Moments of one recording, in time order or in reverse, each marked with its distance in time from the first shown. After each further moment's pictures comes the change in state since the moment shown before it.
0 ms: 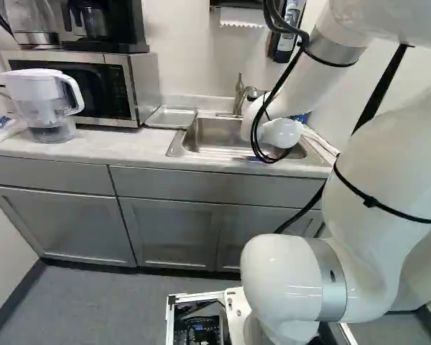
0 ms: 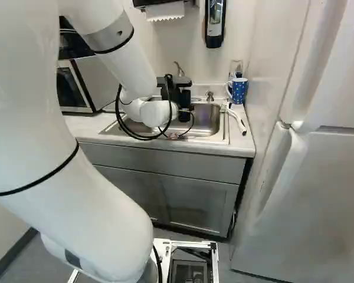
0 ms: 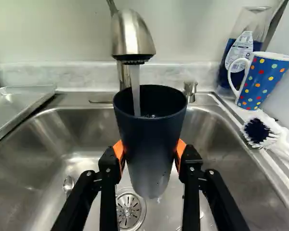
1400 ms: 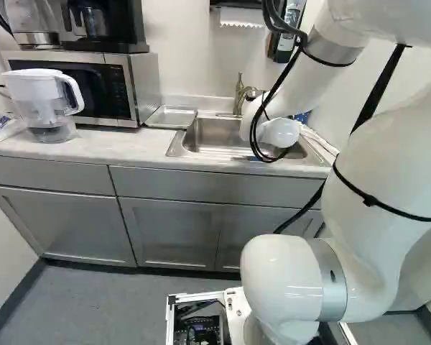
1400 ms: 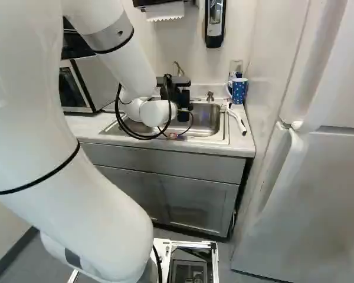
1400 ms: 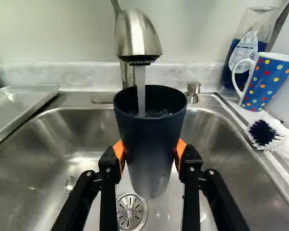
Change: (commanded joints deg) arm 0.9 -0.7 -0.7 0.0 0.0 0.0
